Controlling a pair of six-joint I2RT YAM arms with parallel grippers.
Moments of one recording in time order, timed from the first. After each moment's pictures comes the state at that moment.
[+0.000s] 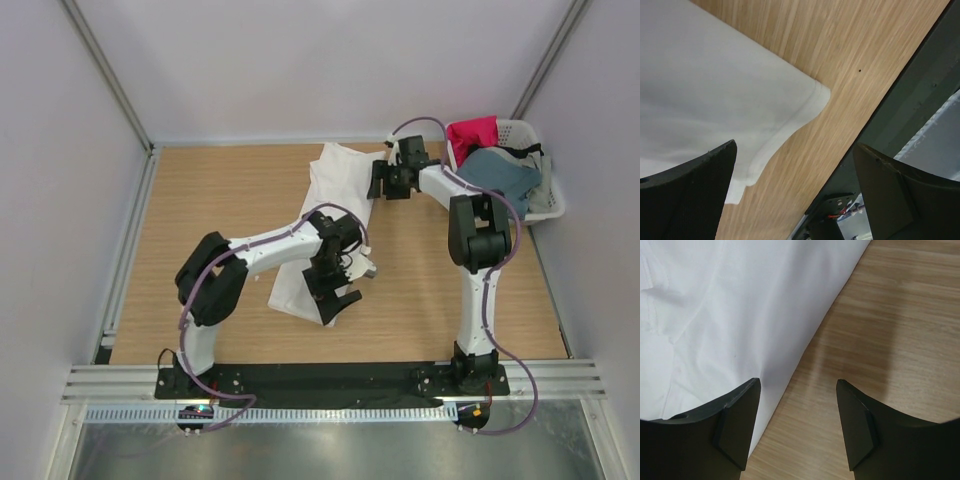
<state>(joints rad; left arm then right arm) -0.90 1.95 1.50 -1.10 0.35 0.32 0.19 2.19 1.66 -0.37 -0.28 0.18</state>
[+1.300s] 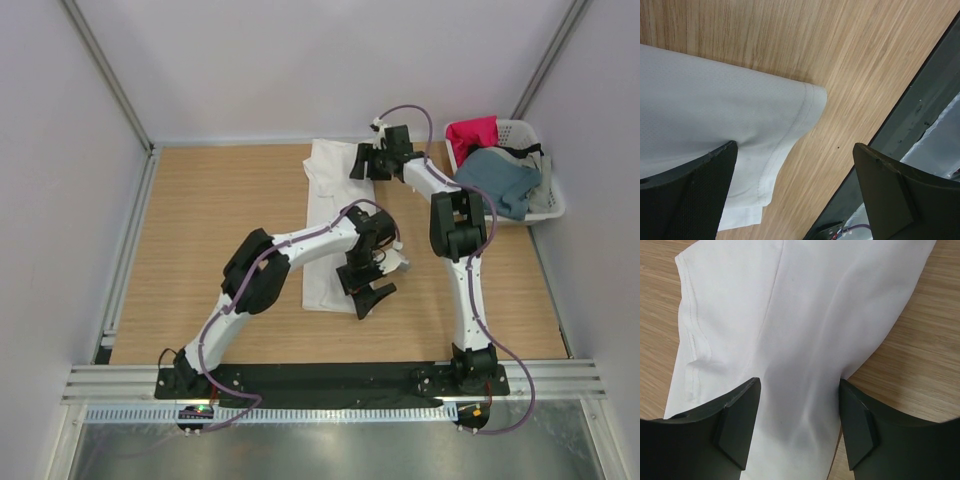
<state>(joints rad) -0.95 2.31 1.92 -1.17 0.46 0.26 0.23 2.47 2.03 -0.28 -0.34 0.22</state>
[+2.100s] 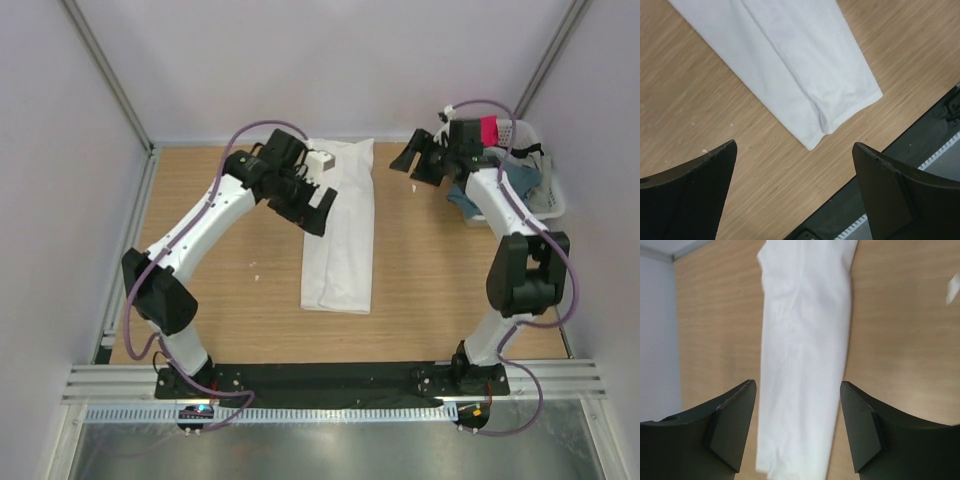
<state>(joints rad) -0.62 1.75 1.82 -1.08 0.27 0.05 0.06 1.80 1.54 -0.38 -0.36 0.44</state>
